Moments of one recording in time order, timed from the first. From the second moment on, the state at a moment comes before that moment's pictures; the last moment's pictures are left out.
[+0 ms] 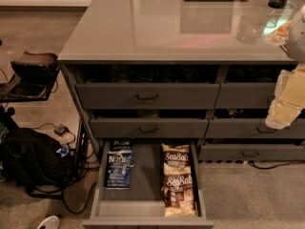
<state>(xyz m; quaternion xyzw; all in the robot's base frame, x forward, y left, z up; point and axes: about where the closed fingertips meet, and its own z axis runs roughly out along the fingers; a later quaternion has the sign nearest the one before) 0.438 -0.217 0.976 -0.60 0.78 -0.03 0.16</state>
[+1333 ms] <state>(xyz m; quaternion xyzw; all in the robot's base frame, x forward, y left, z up) 0.447 -0.214 0.836 -0.59 0.78 0.01 0.19</state>
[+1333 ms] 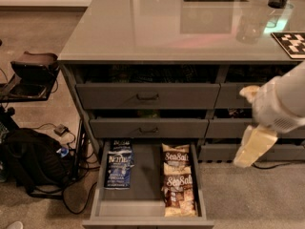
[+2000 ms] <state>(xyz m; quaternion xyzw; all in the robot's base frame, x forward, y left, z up) 0.487 -0.212 0.721 -0.58 0.77 0.09 0.25</state>
